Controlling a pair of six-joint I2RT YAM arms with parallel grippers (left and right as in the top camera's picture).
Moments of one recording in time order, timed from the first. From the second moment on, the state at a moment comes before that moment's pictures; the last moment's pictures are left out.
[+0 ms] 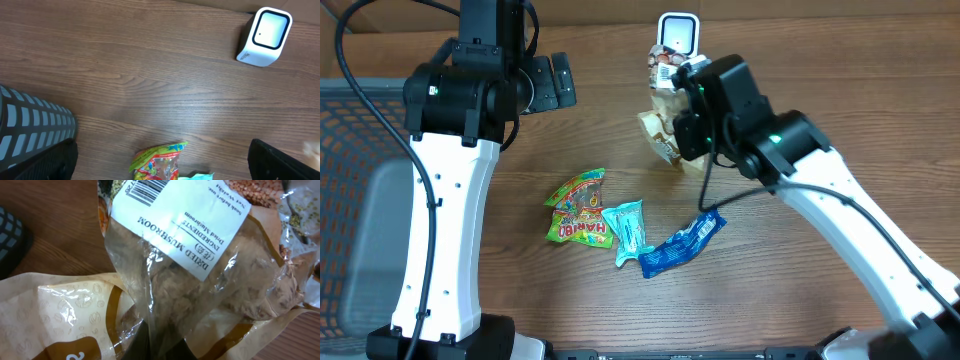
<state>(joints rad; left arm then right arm) -0.16 1.64 2.01 -1.31 -0.15 -0.31 0.56 1.59 1.52 -0.76 -0.06 0.12</state>
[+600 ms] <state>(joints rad) -0.16 1.64 2.01 -1.31 -0.15 -0.31 0.56 1.32 1.52 -0.81 0.02 0.05</state>
